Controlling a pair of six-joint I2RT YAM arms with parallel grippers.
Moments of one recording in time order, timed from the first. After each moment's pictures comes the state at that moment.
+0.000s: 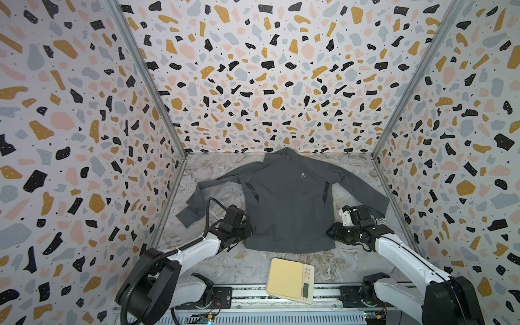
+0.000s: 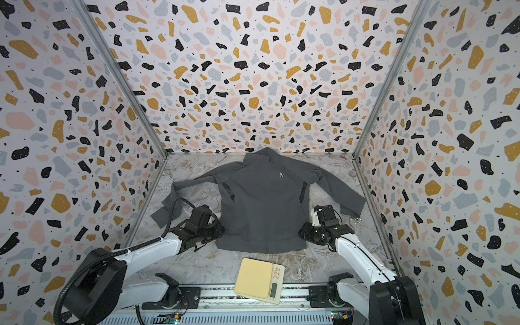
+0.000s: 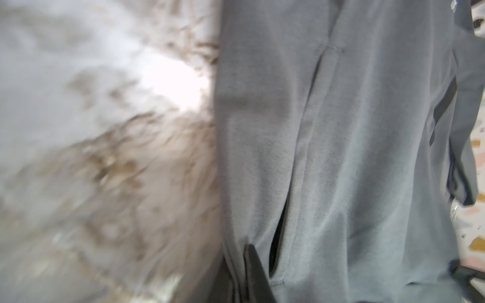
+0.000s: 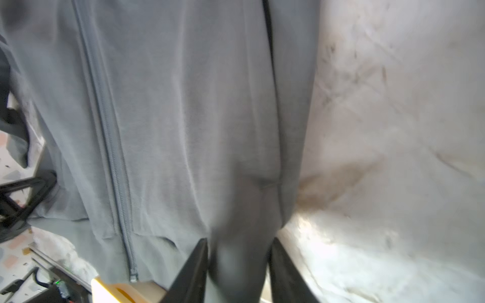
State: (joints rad) left arm -0.47 1.22 0.45 -0.15 0.11 -0.84; right arm 0.24 1.04 0.51 -0.54 -0.34 0.53
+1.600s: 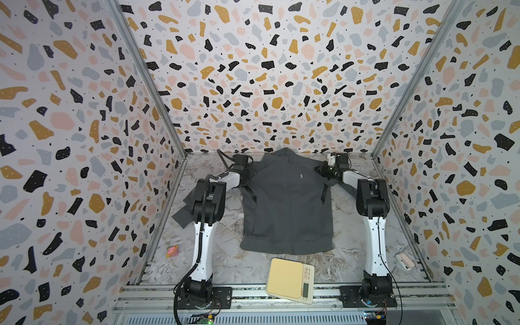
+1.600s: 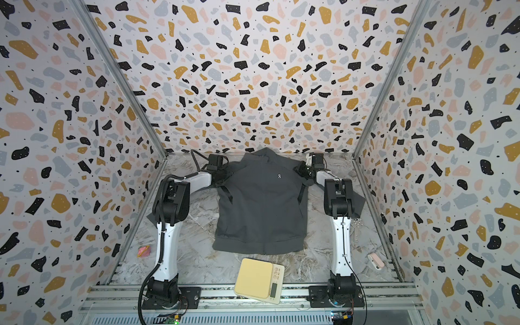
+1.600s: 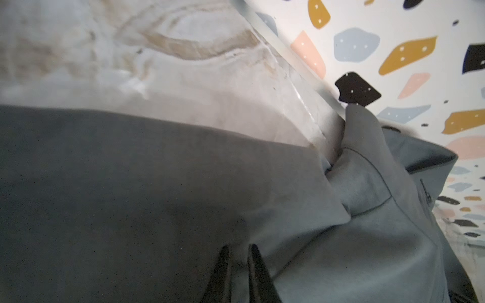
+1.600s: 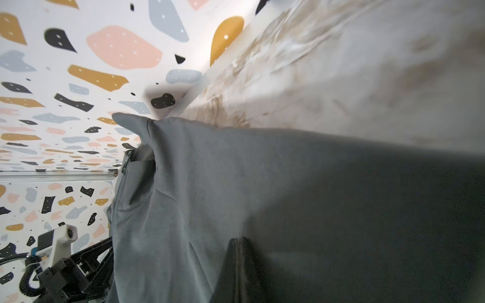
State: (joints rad) left arm -0.20 2.35 1.69 -0.08 0.03 -0.75; right arm 0.03 2.52 1.87 -0.01 -0.58 0.68
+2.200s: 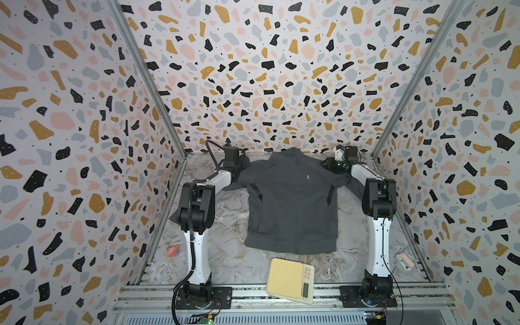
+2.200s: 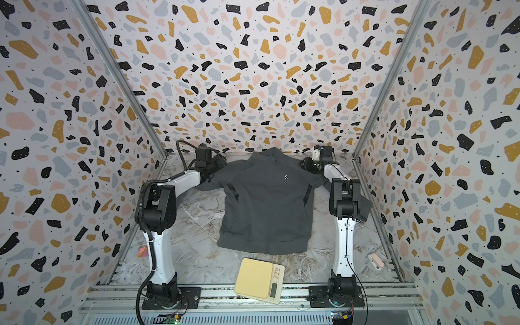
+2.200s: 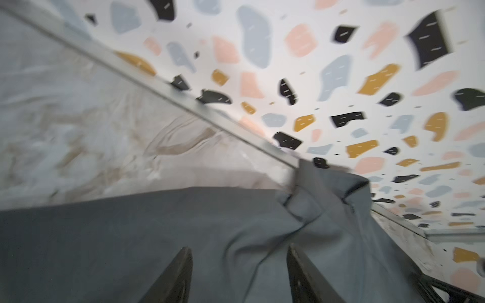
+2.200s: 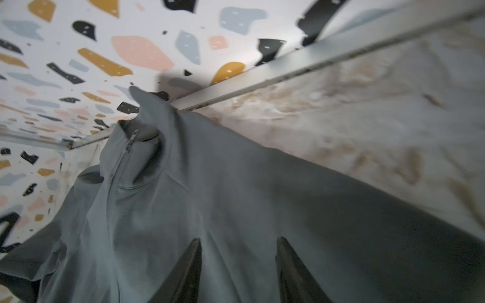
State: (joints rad) left arm -0.20 2.13 1.59 0.03 0.06 -0.60; right arm 0.04 2.46 2.04 -0.31 -0.53 0.28
